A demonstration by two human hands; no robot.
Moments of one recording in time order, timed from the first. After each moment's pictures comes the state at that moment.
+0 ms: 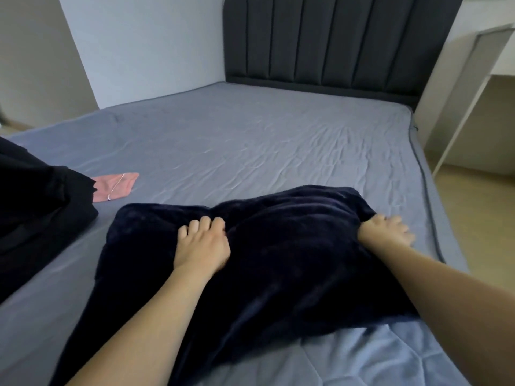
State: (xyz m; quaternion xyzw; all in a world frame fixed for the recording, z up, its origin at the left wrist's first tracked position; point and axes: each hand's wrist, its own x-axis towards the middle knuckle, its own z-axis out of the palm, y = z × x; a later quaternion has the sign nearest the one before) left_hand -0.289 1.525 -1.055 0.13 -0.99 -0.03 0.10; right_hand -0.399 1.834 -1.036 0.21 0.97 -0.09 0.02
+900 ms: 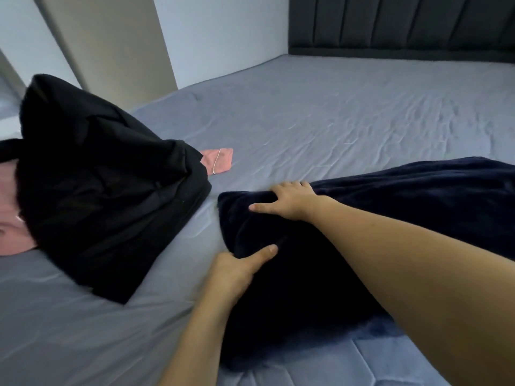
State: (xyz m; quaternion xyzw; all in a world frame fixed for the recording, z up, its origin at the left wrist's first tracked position) left_hand -0.157 1.408 -1.053 0.37 -0.72 -0.59 0.02; right_hand -0.349 1.487 -1.030 -0.31 0.94 -0.06 0.11
